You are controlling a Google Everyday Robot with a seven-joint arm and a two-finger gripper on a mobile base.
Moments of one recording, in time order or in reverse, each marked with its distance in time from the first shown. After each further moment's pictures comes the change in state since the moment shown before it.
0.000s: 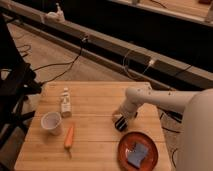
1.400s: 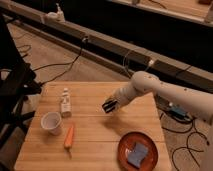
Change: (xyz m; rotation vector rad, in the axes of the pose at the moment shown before) arm -0.039 -0.104 -0.100 0.373 -0.203 0.055
